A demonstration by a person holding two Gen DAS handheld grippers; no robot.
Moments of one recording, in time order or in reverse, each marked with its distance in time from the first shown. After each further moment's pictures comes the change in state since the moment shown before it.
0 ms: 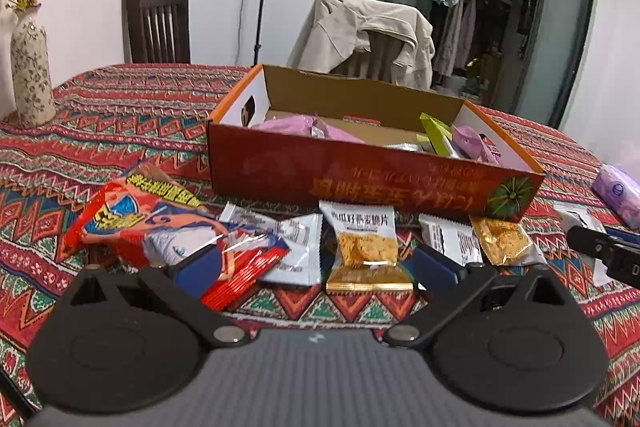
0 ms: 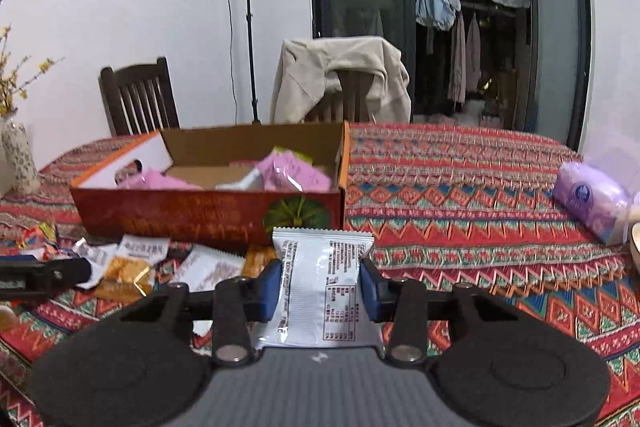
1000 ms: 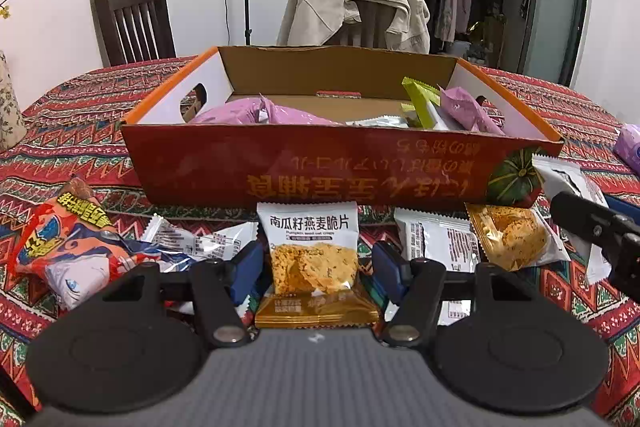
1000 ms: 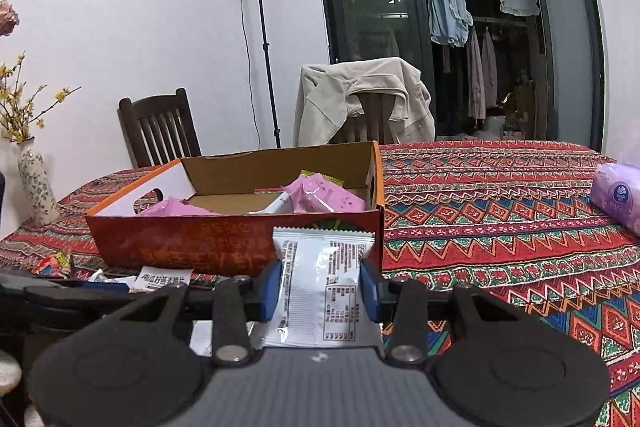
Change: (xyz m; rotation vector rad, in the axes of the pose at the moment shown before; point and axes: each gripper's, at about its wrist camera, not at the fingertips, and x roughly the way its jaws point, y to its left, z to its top) left arm 0.058 -0.049 0.002 0.098 0.074 0.046; right arm 0.024 0.006 -0.007 0.048 -0.092 0.084
